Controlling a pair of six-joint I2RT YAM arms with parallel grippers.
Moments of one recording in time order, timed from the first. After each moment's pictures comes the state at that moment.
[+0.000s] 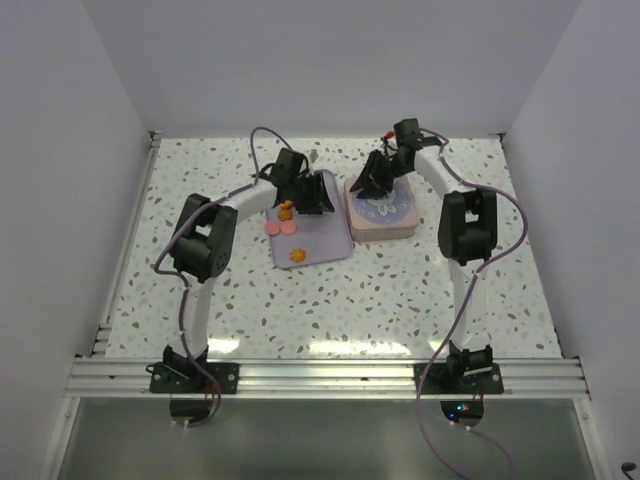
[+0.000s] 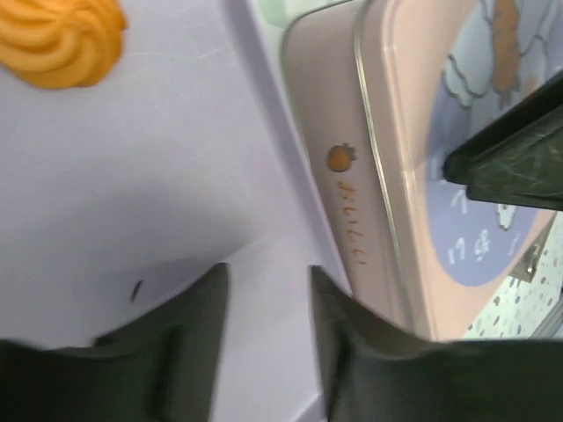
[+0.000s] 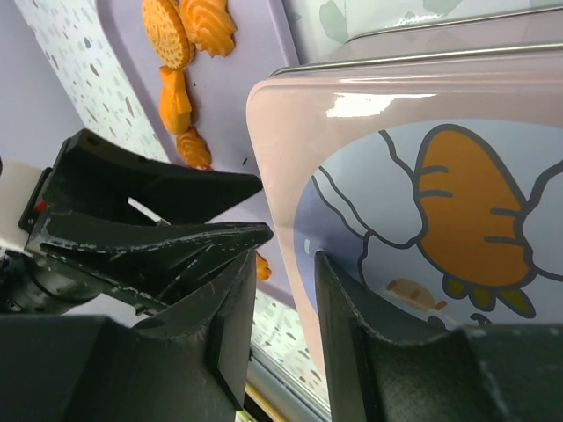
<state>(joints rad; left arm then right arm) -0.44 2.20 1.61 -0.24 0.39 -0.56 0.19 2.35 2.03 -0.80 -0.63 0.60</state>
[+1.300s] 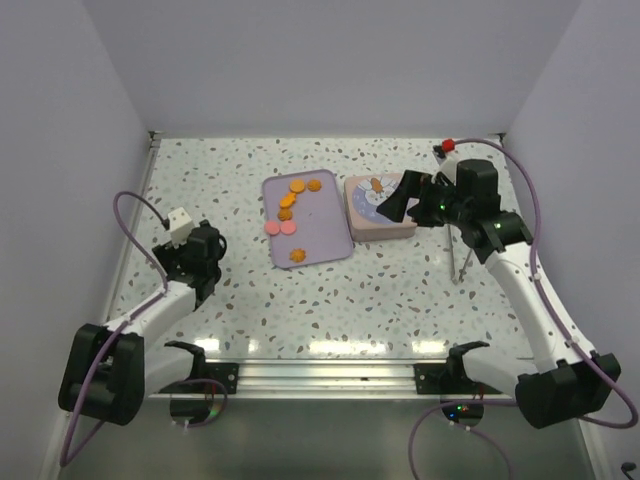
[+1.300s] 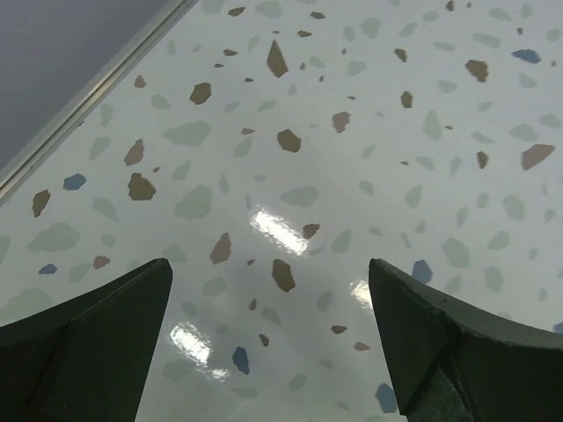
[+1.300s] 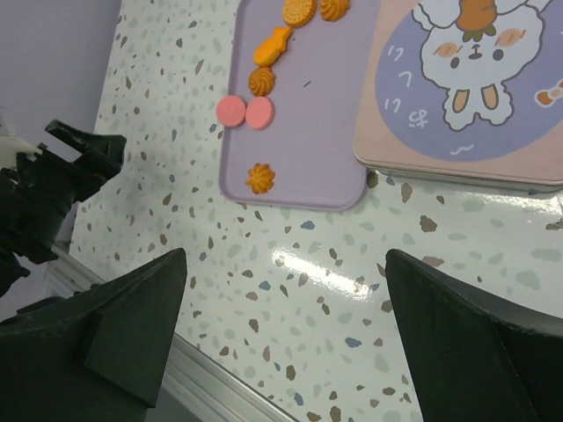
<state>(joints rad) -0.22 1.13 0.45 0.05 -0.78 -0.47 0.24 1.15 1.17 -0.57 -0.37 0.44</state>
